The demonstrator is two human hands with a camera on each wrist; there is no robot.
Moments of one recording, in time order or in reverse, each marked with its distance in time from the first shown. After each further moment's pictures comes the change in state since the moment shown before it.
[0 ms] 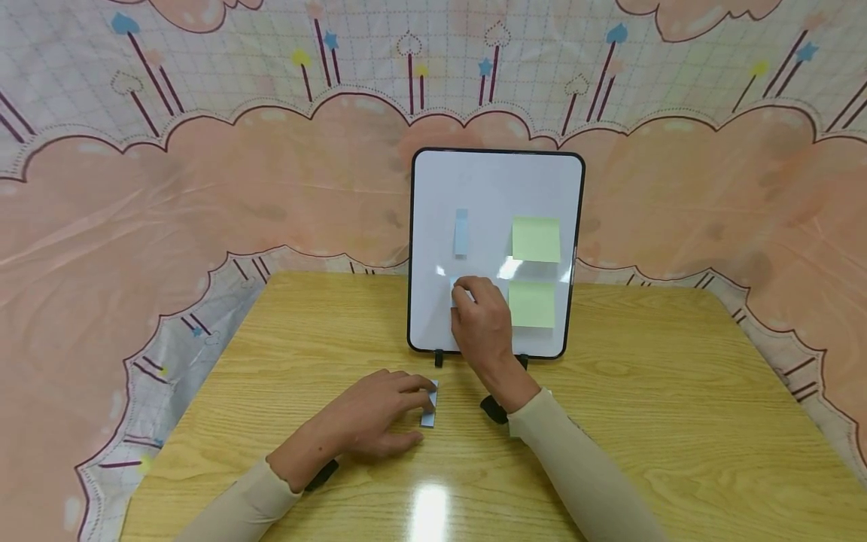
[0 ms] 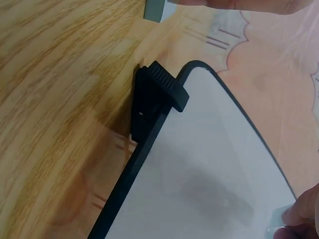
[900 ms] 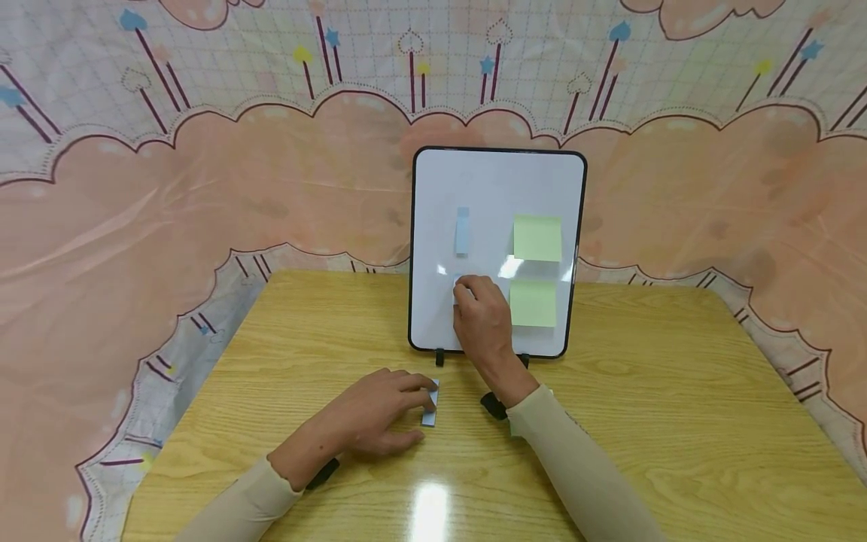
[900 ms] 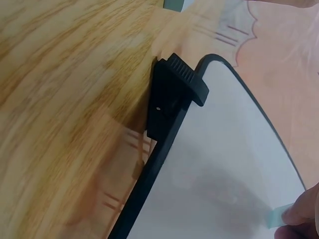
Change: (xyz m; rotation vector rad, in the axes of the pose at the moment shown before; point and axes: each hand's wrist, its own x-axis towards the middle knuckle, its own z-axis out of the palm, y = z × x) left_hand 0.003 0.001 0.005 -0.001 0.017 -0.009; right_hand -0.005 0.011 0.012 -0.007 -0.013 0.002
